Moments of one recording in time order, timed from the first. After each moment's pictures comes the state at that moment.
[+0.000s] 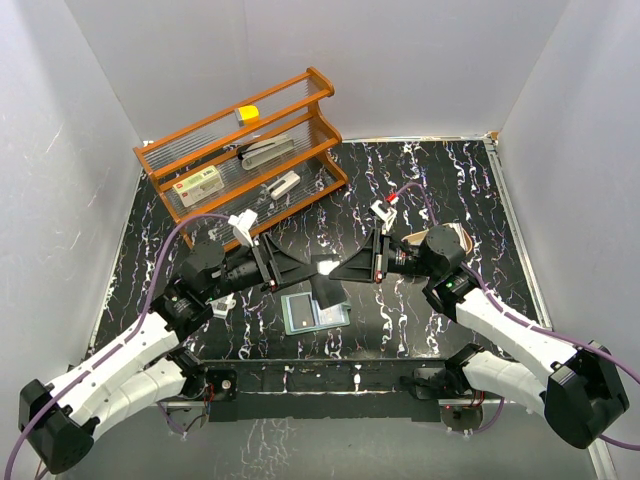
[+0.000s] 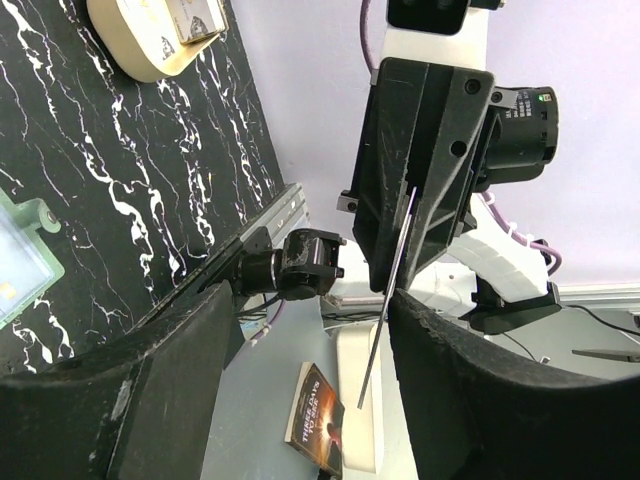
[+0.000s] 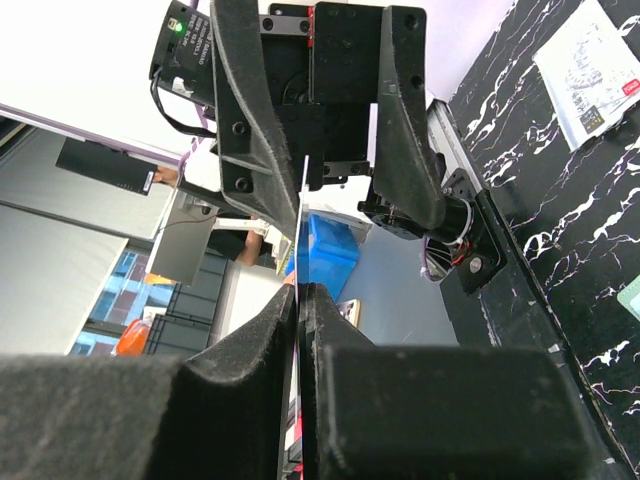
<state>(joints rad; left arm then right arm) -0.71 0.78 0.60 0.03 0.41 -1.14 0.56 1.00 0.56 0.56 -0.89 1.25</state>
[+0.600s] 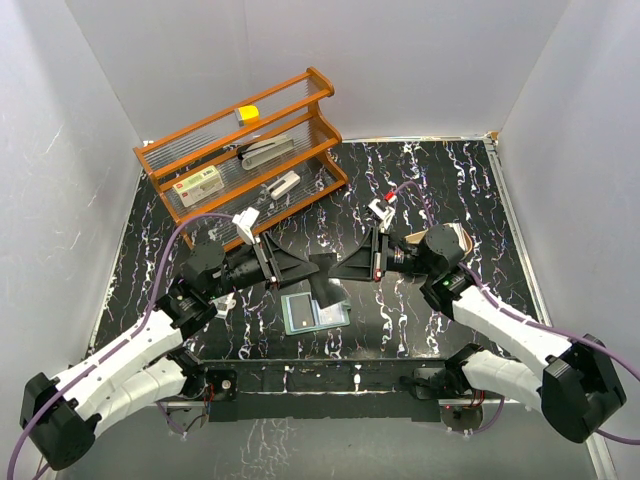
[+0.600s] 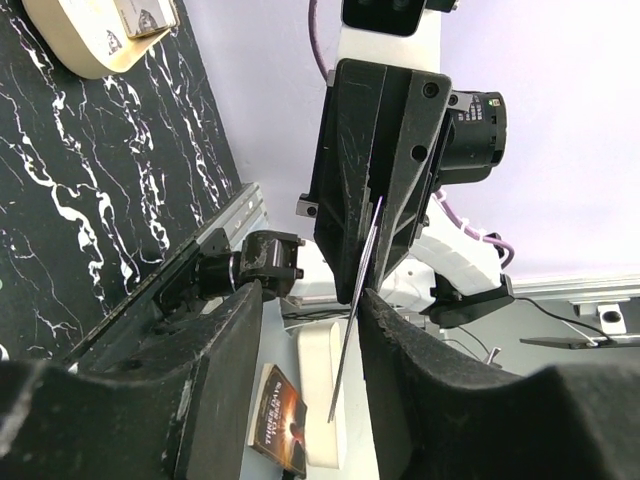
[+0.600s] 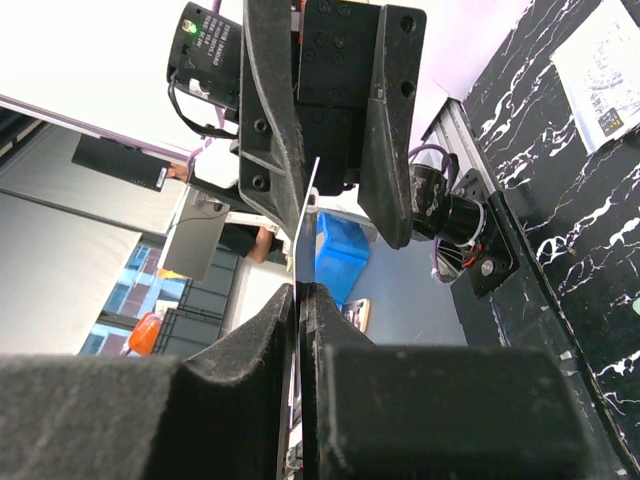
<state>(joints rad) -0.71 0.81 0.57 0.16 0.44 -1.24 0.56 1.03 0.56 0.62 -0.91 1.29</state>
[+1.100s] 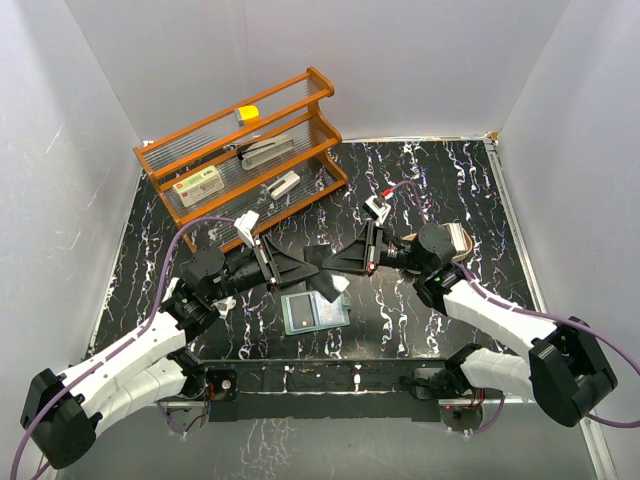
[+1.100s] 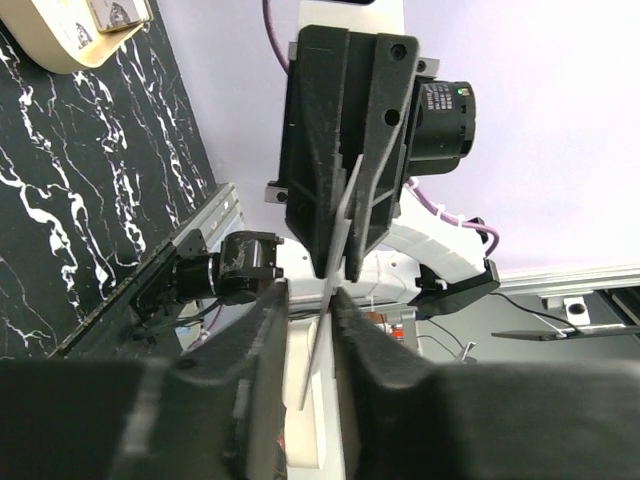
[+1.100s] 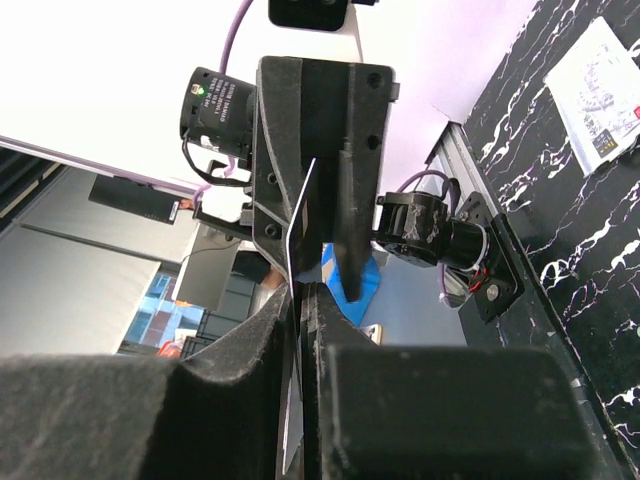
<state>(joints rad) -0.71 0.83 0.49 0.32 0.46 -1.32 0.57 1.12 0.56 0.76 -0.85 1.37</state>
